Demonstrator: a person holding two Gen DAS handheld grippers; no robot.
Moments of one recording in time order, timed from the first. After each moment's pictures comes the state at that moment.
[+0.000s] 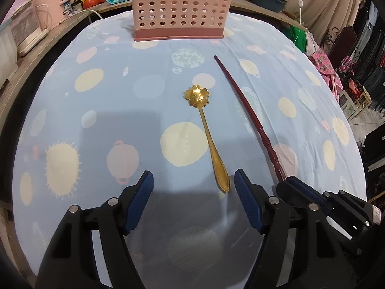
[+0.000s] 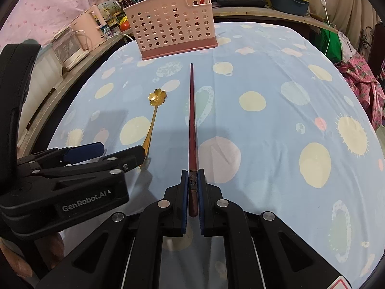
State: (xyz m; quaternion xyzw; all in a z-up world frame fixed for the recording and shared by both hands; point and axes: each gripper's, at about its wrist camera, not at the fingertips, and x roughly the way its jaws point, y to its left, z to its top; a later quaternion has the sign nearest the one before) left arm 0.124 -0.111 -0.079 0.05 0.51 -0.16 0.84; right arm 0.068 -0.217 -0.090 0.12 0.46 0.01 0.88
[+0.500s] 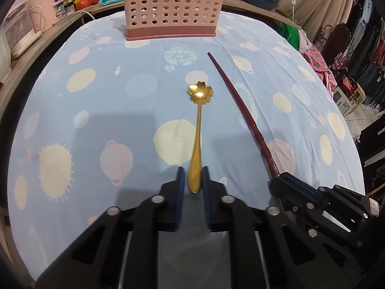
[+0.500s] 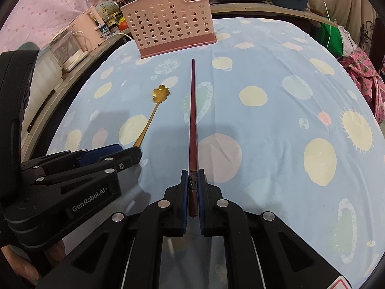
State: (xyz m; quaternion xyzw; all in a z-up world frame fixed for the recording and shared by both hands) left arm 0.122 -0.109 -0.081 0.05 0.51 -0.19 0.84; right arm 0.069 -0.218 -0.094 0.13 0.46 0.01 0.88
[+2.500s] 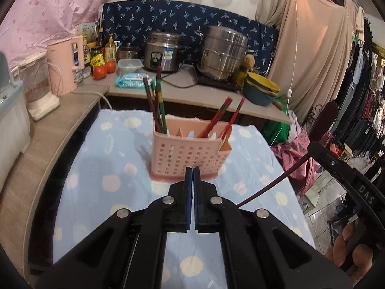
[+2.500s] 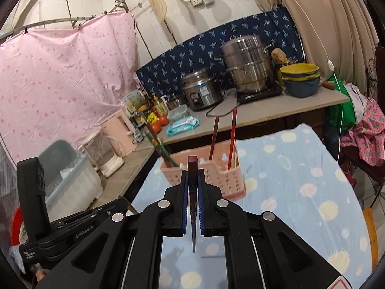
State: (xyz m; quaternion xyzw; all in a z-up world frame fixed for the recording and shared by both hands) left arm 0.213 -0.065 0.121 -0.05 0.34 -0.20 0.92; right arm 0.156 -0.269 0.120 0.19 0.21 0.04 0.96
